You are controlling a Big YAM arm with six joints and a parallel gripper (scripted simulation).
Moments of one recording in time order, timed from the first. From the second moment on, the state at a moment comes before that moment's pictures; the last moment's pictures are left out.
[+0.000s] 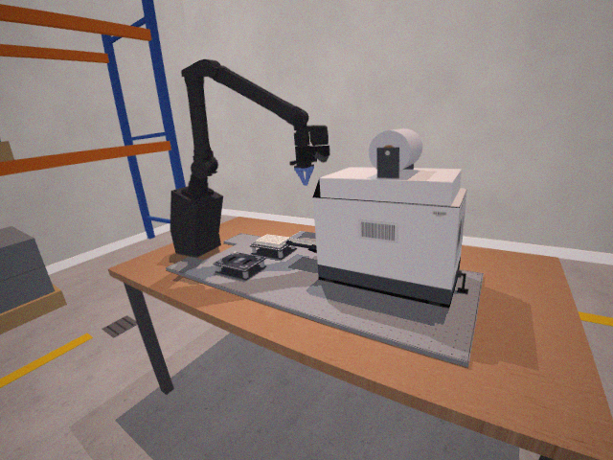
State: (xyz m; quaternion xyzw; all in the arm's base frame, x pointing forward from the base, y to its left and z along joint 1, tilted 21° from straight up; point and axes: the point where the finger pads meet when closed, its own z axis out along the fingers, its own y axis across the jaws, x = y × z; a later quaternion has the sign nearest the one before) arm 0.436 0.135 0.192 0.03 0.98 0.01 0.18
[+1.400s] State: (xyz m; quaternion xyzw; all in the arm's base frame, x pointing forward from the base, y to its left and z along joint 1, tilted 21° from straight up) arm 0.427 0.132 0.181 0.03 0.98 0.00 0.17
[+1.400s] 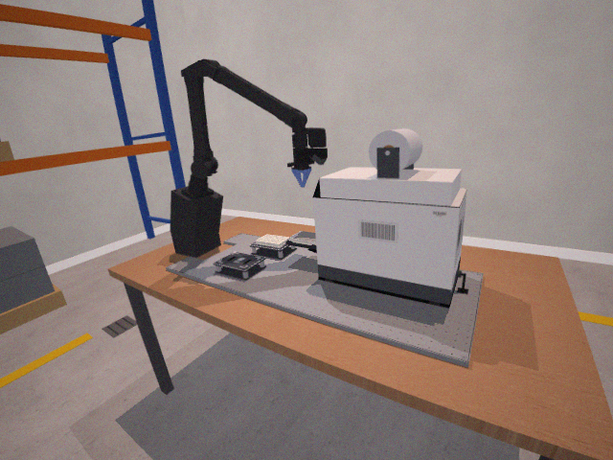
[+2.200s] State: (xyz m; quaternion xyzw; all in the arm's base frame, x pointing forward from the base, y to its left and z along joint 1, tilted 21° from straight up) arm 0.448 0.133 0.163 0.03 0.97 0.00 0.25
